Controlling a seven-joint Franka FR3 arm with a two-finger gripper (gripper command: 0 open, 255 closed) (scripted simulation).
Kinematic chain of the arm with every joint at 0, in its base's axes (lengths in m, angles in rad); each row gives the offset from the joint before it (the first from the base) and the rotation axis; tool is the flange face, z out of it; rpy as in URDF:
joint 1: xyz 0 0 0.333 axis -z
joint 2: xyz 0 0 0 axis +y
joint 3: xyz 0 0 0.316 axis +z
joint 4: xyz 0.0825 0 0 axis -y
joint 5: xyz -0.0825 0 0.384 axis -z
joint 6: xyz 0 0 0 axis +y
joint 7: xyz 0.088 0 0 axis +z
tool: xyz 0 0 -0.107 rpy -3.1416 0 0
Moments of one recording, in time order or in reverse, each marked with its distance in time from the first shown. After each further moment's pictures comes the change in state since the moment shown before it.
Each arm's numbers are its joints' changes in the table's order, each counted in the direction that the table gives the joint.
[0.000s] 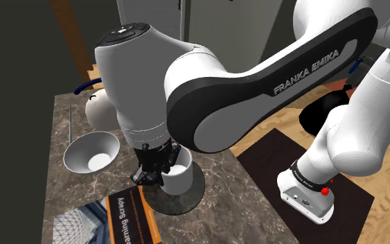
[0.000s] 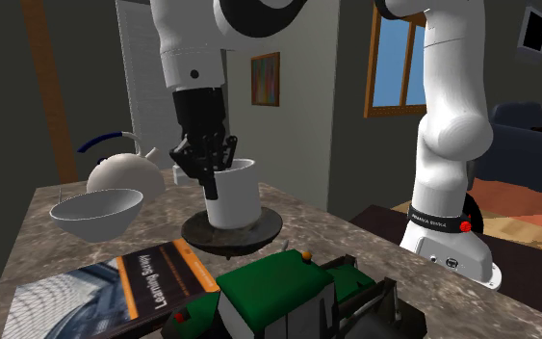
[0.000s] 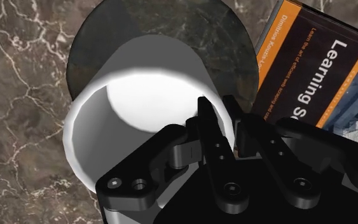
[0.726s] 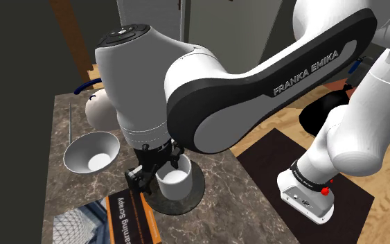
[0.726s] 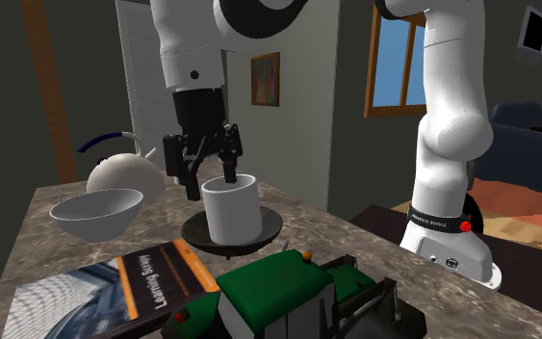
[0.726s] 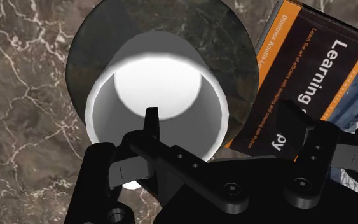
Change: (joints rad) arm -0.001 0.001 0.000 -0.002 0.001 -0.003 -0.001
